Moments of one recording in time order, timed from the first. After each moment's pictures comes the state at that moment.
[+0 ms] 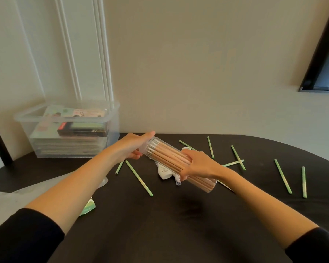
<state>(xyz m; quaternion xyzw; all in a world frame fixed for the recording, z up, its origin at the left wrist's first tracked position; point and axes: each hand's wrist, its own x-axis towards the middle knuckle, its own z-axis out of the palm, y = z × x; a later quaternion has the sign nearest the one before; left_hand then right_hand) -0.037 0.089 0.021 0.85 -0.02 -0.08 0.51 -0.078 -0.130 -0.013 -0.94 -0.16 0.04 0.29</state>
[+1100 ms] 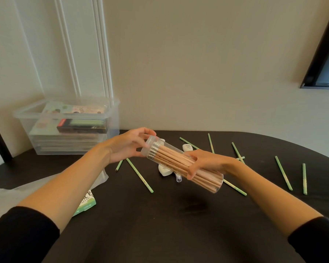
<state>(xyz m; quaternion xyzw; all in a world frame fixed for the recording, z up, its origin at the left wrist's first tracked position) -0.039 0.111 0.021 0.68 -0.20 -0.25 0.67 -0.075 -0.144 -0.004 -0.90 -0.16 0.22 0.35</state>
